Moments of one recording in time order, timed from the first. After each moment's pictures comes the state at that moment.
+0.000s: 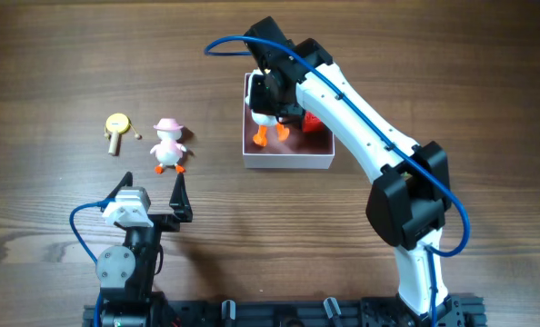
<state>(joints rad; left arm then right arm) -0.02 0.02 0.01 -0.08 0.05 -0.16 0.59 2.18 1.99 -1.08 -0.02 0.68</state>
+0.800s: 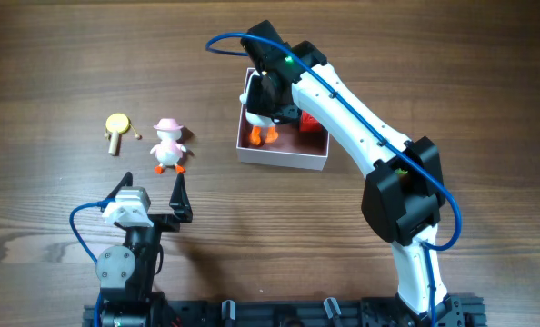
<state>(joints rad) -0.02 0.02 0.01 -0.08 0.05 -0.16 0.59 2.21 1.99 -1.06 -0.04 0.77</state>
